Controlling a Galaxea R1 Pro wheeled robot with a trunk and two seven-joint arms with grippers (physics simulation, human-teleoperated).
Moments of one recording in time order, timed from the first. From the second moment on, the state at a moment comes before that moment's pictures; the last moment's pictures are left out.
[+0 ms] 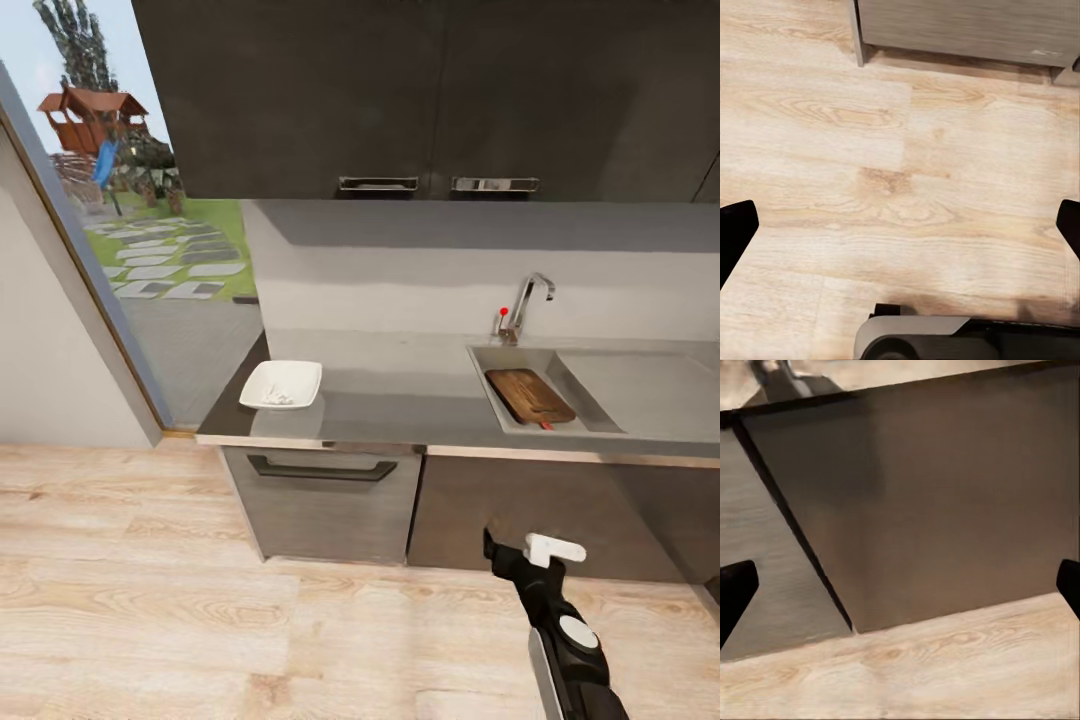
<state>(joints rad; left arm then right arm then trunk) 0.23 0.06 -0.14 -0.82 0.19 -0.44 0.08 -0.17 0.15 -0.23 -1.42 0.06 0.25 -0.02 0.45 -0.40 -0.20</state>
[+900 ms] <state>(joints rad) 0.22 0.08 -0.02 -0.81 0.19 -0.44 0.09 -0.14 0.00 -0.24 -0.20 0.20 -0.20 0.06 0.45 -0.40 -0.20</state>
